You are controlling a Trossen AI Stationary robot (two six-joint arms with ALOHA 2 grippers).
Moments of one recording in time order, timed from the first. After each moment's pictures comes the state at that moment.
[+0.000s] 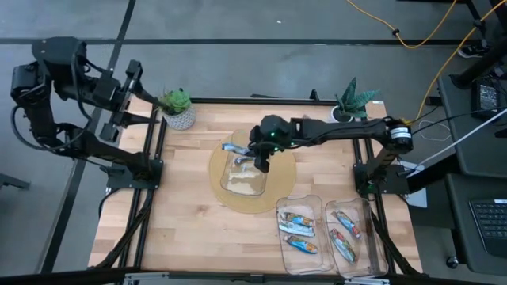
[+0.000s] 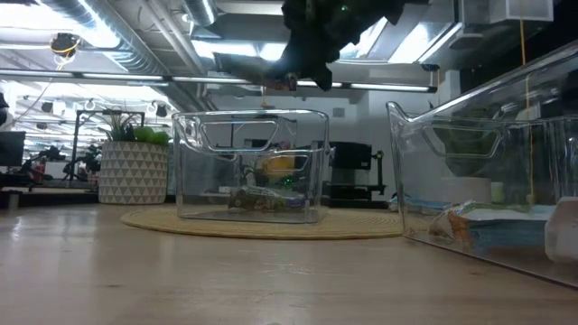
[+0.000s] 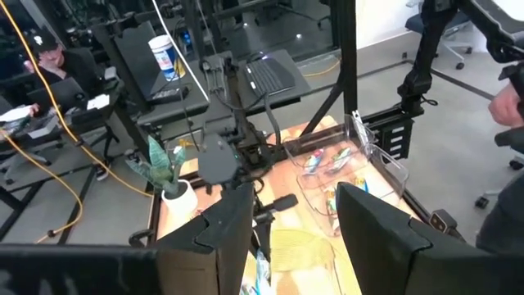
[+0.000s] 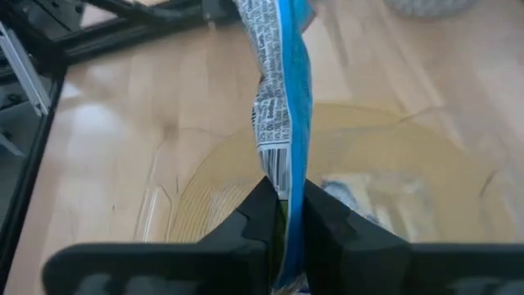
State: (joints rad) left arm 0.31 1.22 2.33 -1.42 0.44 0.36; right arm -0.11 1.73 1.39 -0.34 -0.15 0.19
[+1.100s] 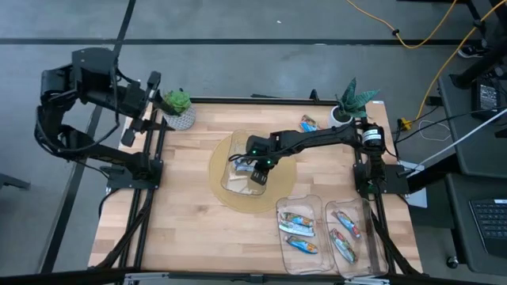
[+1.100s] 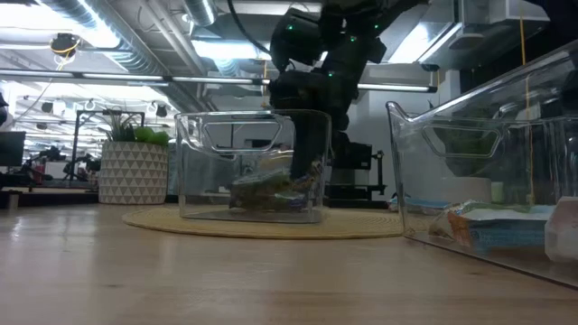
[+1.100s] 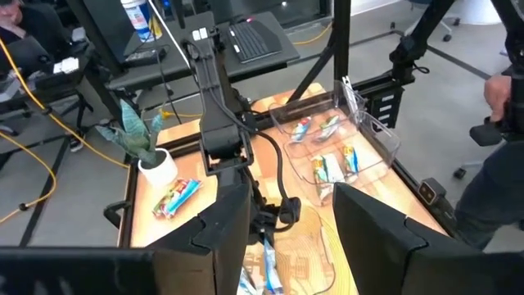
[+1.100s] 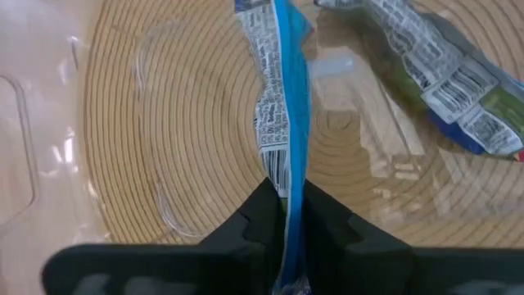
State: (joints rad) left arm 0.31 1.16 2.07 -1.34 0.44 0.39; right arm -0.08 1.99 1.46 -0.63 -0.15 0.34
